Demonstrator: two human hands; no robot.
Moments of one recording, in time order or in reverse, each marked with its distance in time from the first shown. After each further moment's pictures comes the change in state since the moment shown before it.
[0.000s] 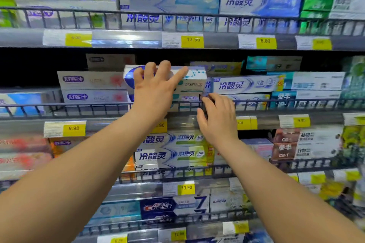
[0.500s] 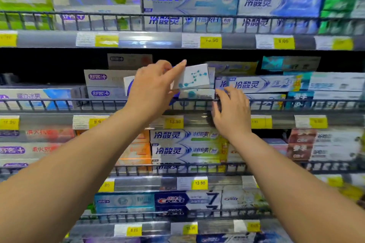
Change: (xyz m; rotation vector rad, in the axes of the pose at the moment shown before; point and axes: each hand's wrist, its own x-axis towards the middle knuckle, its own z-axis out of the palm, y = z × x) left_hand -0.019 -0.045 -0.033 -0.248 0.050 0.102; right_hand 0.010 -0.009 -0.007 -0.007 -0.056 0.019
